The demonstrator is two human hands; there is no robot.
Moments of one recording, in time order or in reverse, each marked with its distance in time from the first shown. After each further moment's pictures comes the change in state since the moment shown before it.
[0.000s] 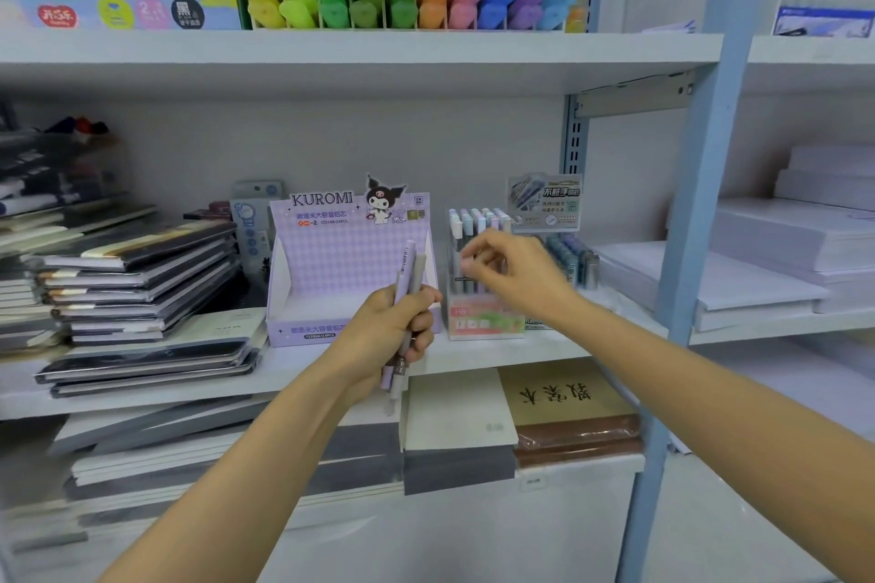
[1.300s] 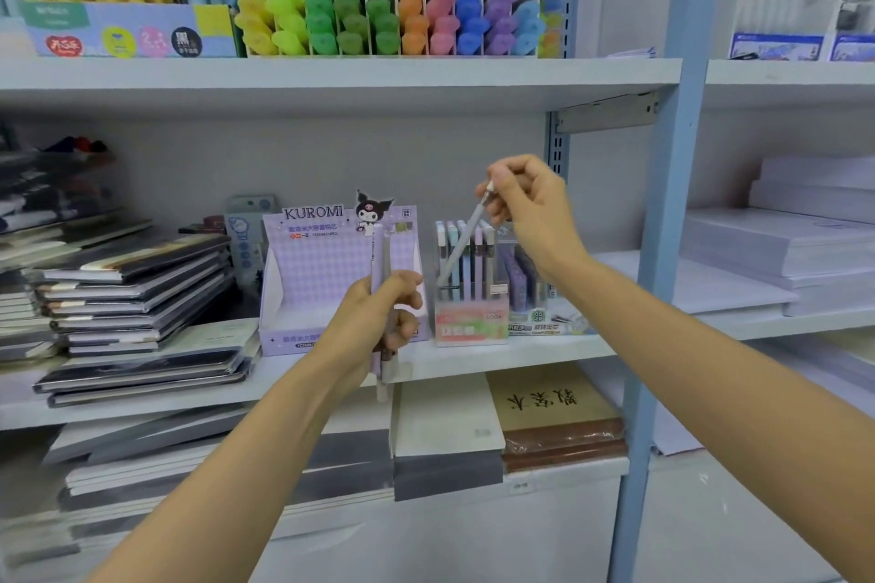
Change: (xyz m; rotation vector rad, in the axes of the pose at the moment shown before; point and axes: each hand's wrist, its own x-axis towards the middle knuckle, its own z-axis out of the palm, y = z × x) left_hand -0.003 0.018 0.006 -0.003 0.146 0.094; right_hand 0.024 -0.032 -0.051 0.677 0.353 0.077
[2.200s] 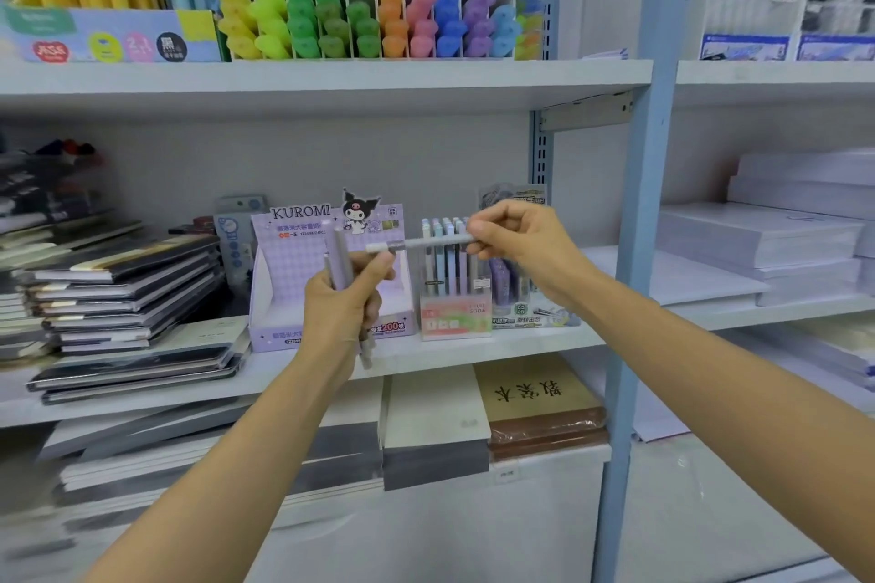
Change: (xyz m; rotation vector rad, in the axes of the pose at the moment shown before) left_hand -0.011 0.004 0.005 -0.099 0.226 0.239; right_hand -0.026 0.007 -0.029 0.083 -0.245 0.218
